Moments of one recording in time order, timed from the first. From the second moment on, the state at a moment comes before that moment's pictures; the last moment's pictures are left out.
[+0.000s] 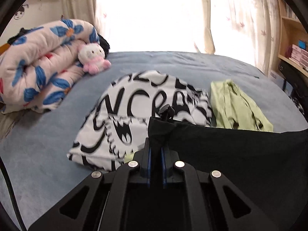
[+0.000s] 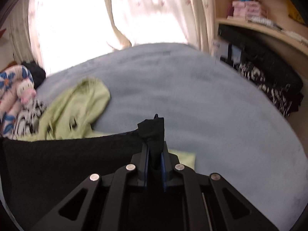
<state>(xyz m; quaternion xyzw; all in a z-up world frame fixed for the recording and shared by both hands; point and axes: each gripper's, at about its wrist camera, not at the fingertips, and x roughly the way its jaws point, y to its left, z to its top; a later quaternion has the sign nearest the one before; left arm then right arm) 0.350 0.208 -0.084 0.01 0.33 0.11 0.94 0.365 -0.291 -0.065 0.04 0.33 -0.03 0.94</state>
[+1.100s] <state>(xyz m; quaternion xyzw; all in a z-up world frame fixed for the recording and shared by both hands) 0.270 0.128 -0.071 -0.09 0.37 0.07 0.92 0.297 -0.116 -0.057 0.07 0.41 0.14 0.90</state>
